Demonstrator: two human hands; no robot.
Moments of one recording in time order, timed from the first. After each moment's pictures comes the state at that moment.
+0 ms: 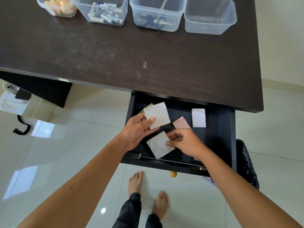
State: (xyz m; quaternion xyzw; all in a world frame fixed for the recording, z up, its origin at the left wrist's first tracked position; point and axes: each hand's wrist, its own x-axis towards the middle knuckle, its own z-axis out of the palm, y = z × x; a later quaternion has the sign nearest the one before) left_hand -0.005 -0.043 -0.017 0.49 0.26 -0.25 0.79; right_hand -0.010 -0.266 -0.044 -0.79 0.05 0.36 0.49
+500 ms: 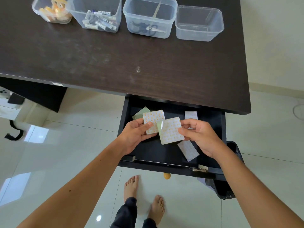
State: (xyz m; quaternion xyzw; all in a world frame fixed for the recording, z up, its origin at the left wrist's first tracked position) left_hand -0.009 -0.052 -0.019 0.52 0.24 -0.27 0.77; right_hand 0.006 -0.313 0.004 -0.73 0.09 0.28 0.62
